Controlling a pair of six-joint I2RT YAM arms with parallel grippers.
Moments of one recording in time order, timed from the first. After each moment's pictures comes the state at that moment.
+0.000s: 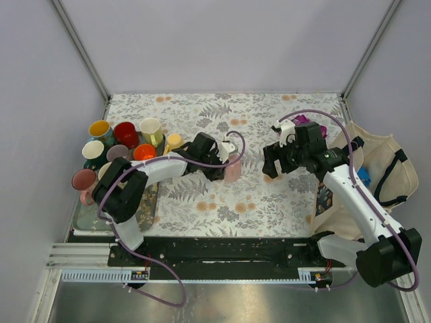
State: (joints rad) left arm -0.65 1.75 1.05 -0.18 0.38 0.23; right arm 0.34 1.14 1.05 -0.70 -0.30 -0.04
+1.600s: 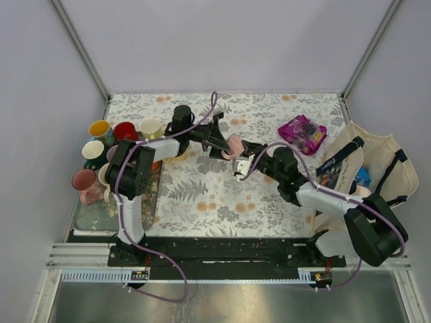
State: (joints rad) left arm -0.39 2.01 1.23 0.67 1.49 -1.29; right arm 0.59 1.33 0.57 0.67 -0.28 -1.12
